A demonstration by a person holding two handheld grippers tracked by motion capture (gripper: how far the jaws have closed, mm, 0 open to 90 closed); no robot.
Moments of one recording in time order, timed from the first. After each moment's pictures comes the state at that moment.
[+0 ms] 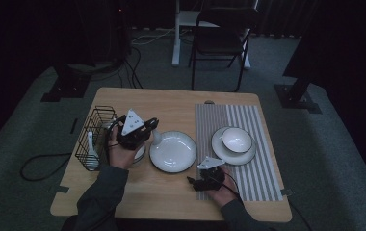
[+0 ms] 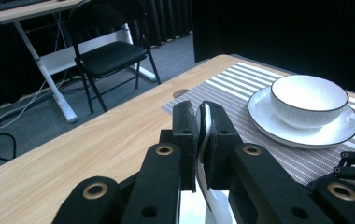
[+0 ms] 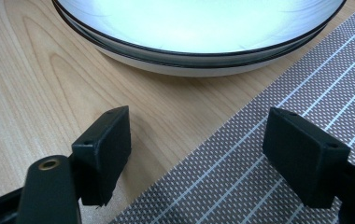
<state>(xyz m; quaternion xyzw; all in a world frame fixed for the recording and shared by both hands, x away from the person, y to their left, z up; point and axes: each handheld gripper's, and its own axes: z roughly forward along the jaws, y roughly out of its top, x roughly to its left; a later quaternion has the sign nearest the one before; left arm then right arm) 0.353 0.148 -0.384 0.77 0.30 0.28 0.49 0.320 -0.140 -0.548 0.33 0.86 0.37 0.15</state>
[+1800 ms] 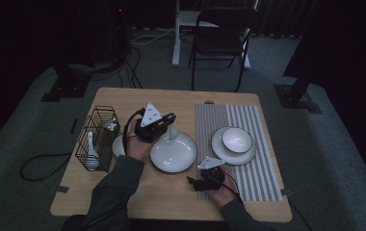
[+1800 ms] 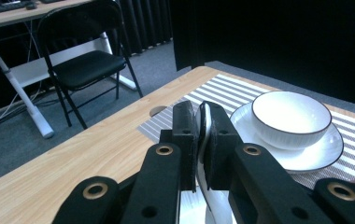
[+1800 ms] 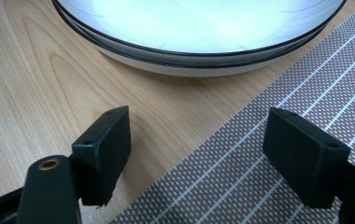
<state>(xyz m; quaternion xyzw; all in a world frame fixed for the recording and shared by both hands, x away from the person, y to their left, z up) 0.379 0.104 -0.382 0.77 0.27 0.26 0.51 0.320 -0.140 -0.548 0.33 0.86 0.37 0.15</state>
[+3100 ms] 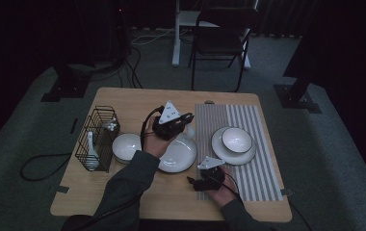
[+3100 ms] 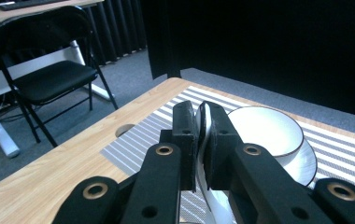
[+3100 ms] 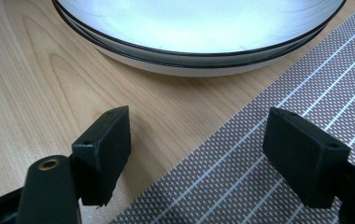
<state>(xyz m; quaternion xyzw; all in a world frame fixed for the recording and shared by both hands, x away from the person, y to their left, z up) 0.392 0.058 -0.386 0.78 0.23 0.23 0.53 0.320 -0.139 -0.548 0.33 0.86 0.37 0.15</state>
